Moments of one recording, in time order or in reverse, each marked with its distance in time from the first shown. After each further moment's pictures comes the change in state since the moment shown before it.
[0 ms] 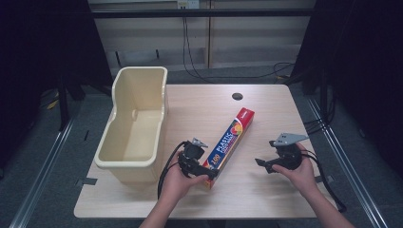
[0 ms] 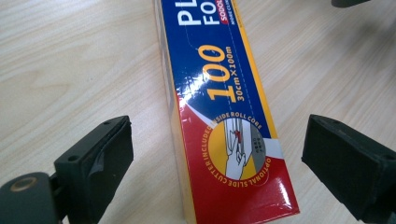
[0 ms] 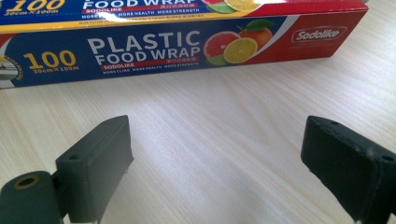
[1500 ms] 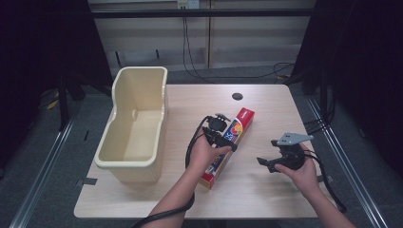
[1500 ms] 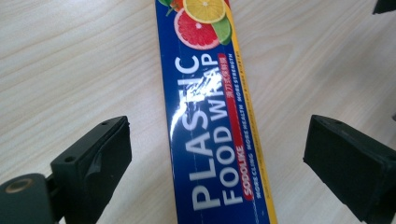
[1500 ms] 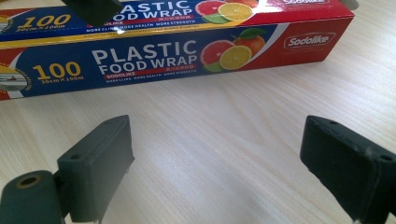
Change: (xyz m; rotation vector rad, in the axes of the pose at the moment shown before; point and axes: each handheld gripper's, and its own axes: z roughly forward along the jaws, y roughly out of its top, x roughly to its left) left arm 0.006 0.096 0.057 0.064 0.062 -0.027; right arm -0.002 -0.001 -0.008 -0.031 -0.001 0.026
